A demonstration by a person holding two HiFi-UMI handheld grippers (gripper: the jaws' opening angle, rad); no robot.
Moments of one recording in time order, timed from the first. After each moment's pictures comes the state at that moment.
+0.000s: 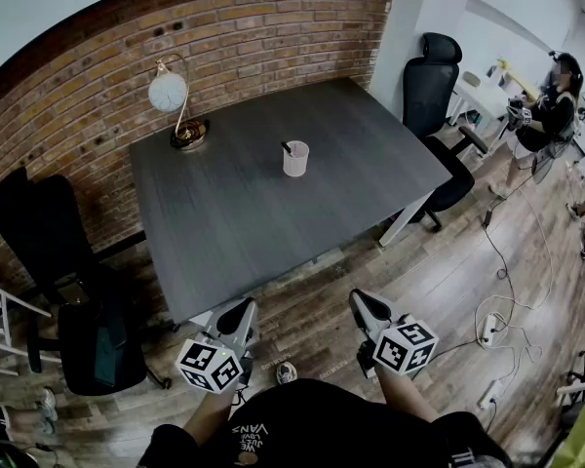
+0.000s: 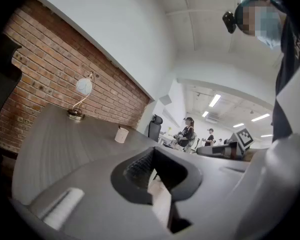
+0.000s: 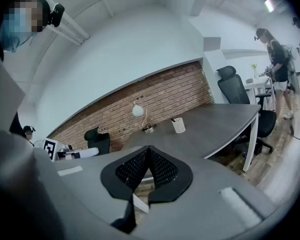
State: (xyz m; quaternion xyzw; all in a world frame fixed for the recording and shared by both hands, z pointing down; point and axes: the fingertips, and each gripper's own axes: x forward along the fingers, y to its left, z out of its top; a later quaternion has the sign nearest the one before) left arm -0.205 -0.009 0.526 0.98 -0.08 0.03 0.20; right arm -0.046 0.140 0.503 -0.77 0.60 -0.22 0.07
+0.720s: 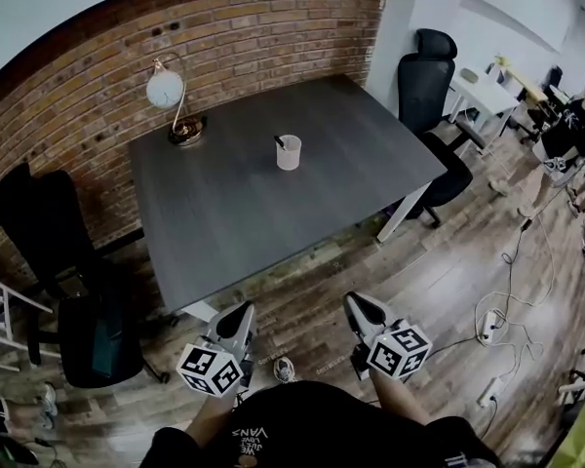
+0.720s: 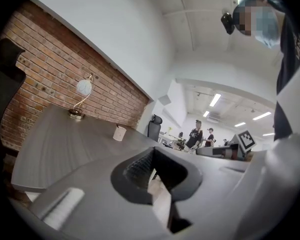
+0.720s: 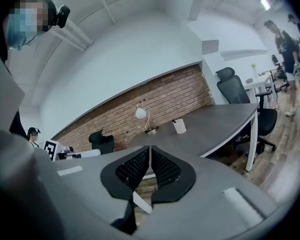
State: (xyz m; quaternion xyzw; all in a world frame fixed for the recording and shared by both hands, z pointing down) left arm -0.217 0.034 0.528 0.98 -0.09 0.02 0.20; right arm -0.062 0.178 0.507 -0.76 0.61 -0.20 0.09
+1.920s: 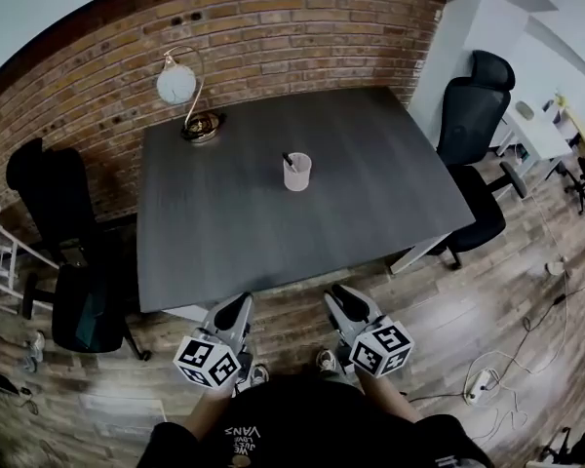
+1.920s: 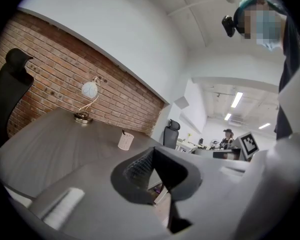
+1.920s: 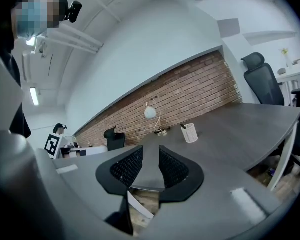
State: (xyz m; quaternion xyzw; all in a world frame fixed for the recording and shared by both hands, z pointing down) left arm -0.080 0.008 0.526 0.96 -0.21 0.01 0.20; right arm 0.071 0.095 0.511 -0.66 0.73 -0.19 0.08
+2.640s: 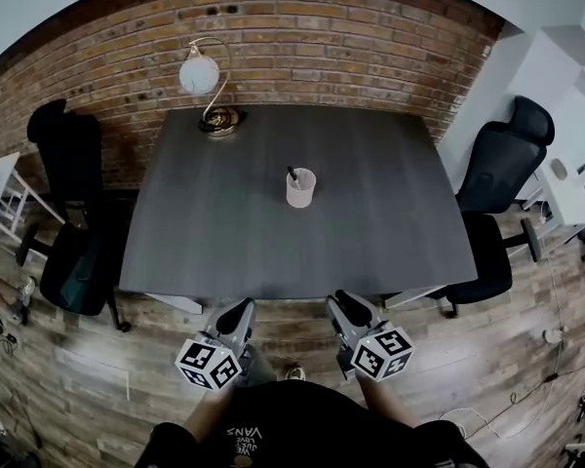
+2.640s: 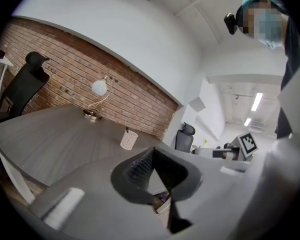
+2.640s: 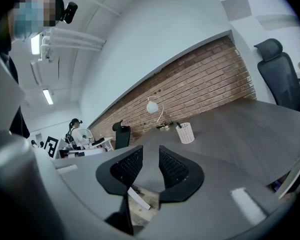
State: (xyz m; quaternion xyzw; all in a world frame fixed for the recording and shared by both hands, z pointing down) left arm 0.001 0.018 0.547 0.92 -0.31 -0.01 0.22; right arm 0.174 0.069 0.525 -0.59 0.78 -0.22 0.04
